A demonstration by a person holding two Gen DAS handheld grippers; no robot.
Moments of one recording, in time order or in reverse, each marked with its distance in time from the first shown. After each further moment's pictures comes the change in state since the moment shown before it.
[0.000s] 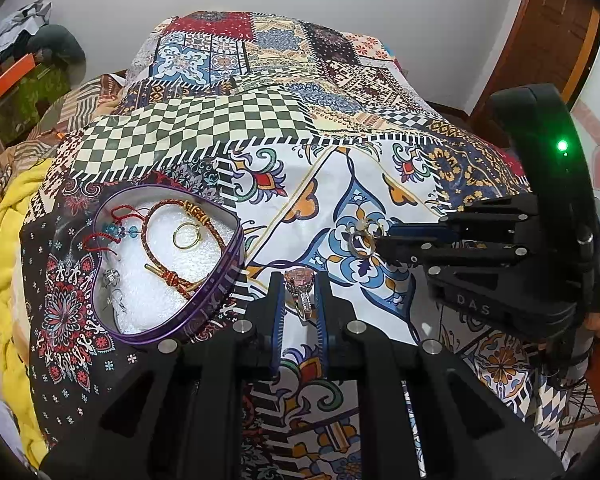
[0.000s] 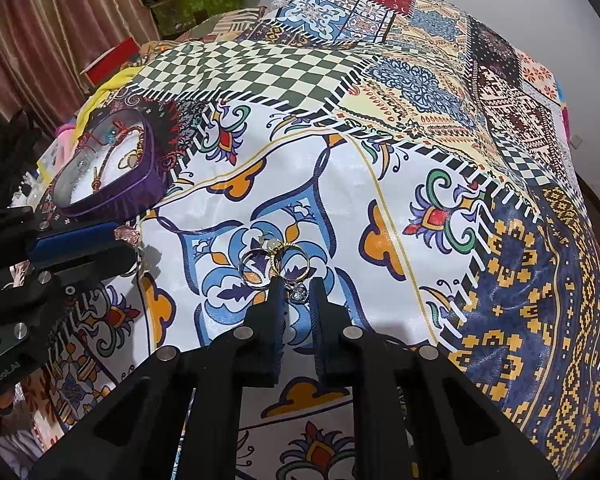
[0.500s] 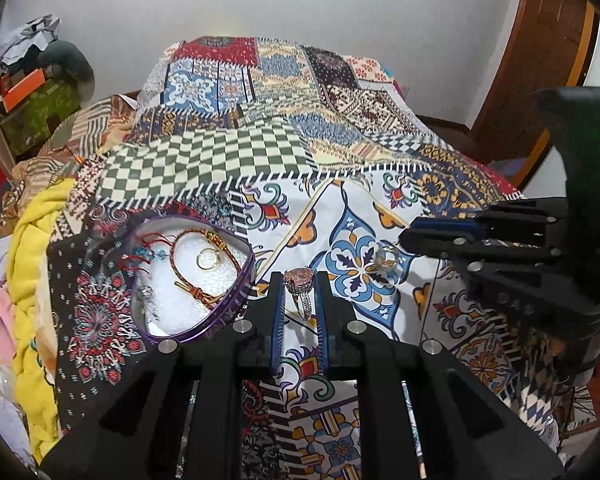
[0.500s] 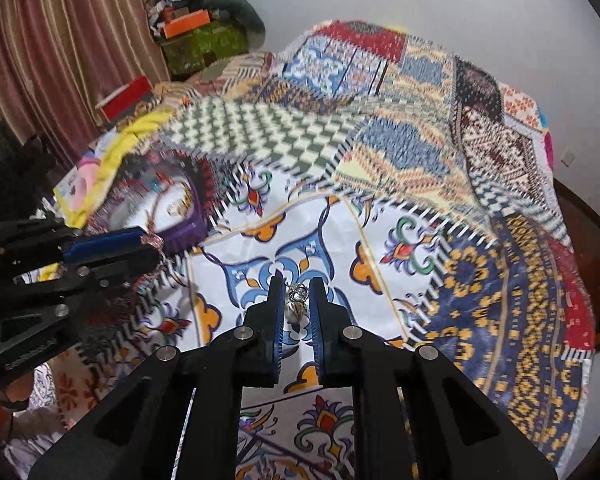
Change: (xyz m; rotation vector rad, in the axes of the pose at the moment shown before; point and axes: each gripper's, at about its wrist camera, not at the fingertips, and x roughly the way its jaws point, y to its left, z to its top) left arm -0.041 -0.005 0.007 0.009 -0.073 0.024; right arm -0.065 0.007 0.000 0.010 -0.159 0.012
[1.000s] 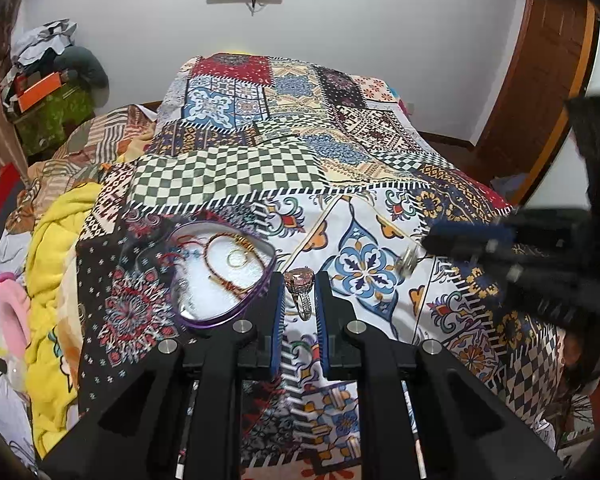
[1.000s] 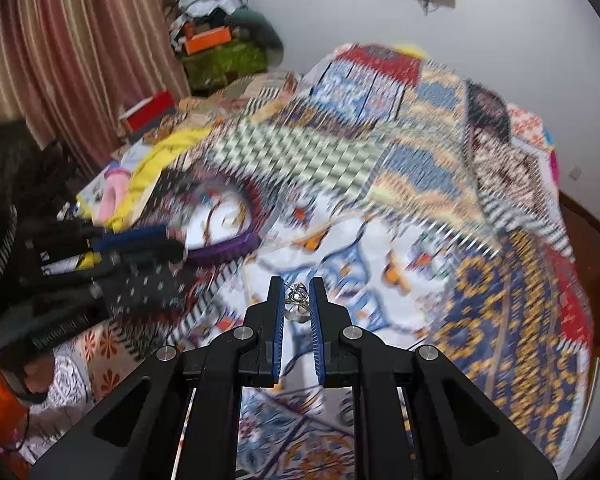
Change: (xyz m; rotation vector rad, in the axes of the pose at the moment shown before) left arm -0.038 0.011 -0.008 -0.028 -0.052 0.023; right arm -0.018 0.032 -0.009 -0.020 -0.025 0.055
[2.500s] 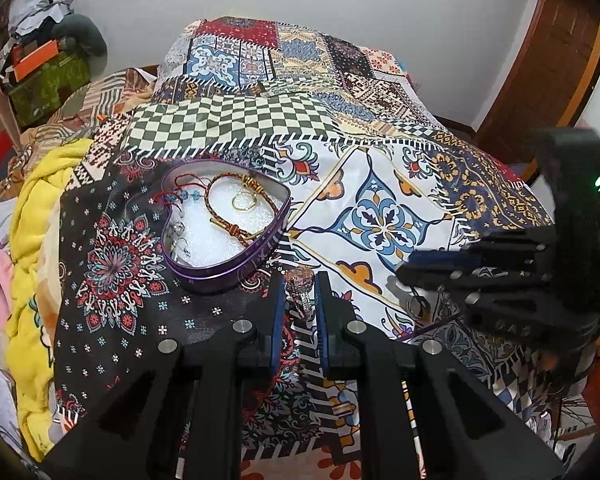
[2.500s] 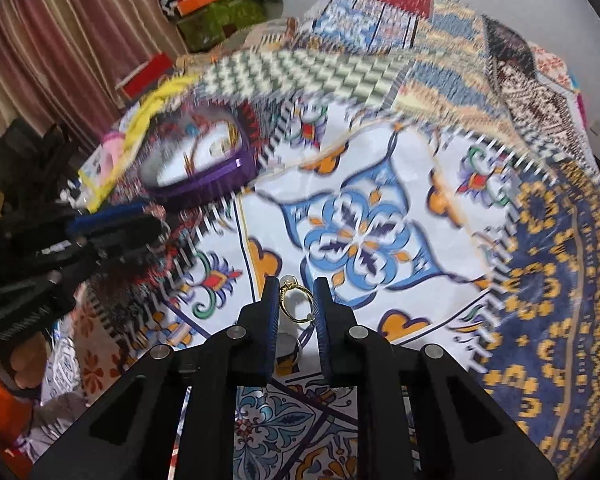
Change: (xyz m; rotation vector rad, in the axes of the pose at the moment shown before) left arm 0.028 0.017 -0.027 -0.037 0.093 -0.029; right arm 0.040 -0.011 -0.021 0.069 0.129 0.064
